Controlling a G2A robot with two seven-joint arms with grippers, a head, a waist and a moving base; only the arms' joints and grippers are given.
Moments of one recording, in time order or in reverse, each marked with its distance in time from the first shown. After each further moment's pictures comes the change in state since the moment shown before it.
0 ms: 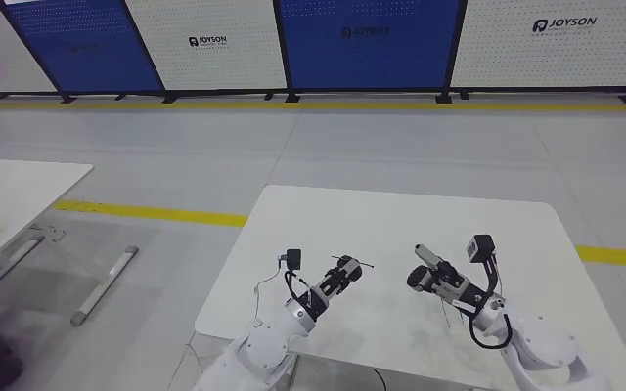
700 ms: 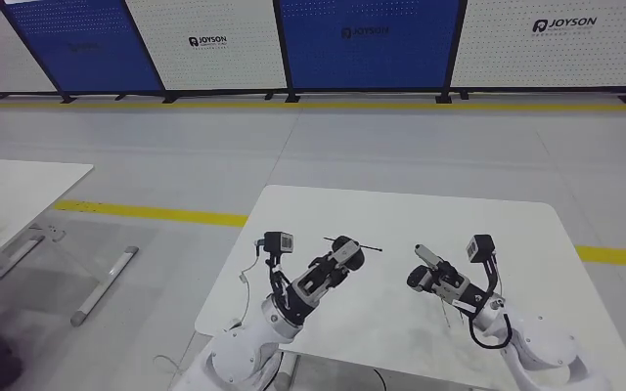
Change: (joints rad) left arm 0.137 0.023 -0.130 -0.399 -0.146 -0.044 -0.144; right arm 0.000 0.000 0.000 0.000 0.000 0.000 0.000
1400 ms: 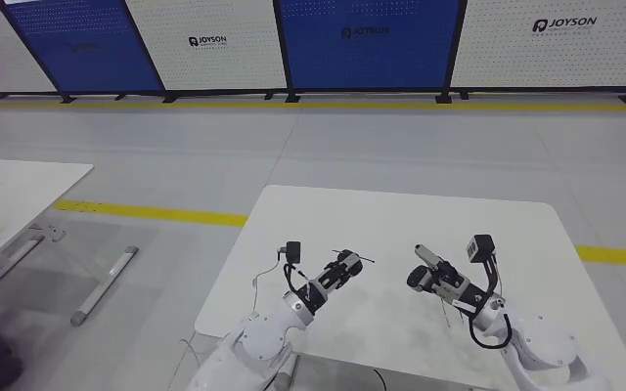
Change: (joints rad) left arm -0.146 -0.016 0.092 0.348 0.119 0.126 0.066; right arm 0.000 0.000 0.000 0.000 0.000 0.000 0.000
